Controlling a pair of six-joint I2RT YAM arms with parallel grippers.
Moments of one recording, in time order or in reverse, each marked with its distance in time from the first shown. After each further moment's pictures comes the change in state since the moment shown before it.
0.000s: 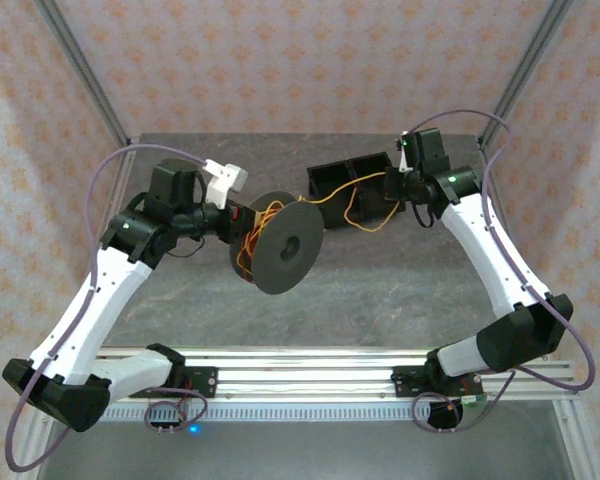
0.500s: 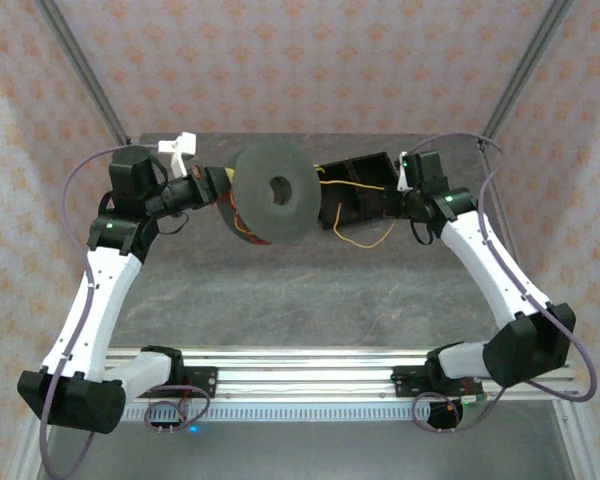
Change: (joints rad) left arm 0.293 -0.020 -0.127 0.473 0.236 -0.613; right arm -0.011 -0.109 -0.251 0.146 -0.123 0.027
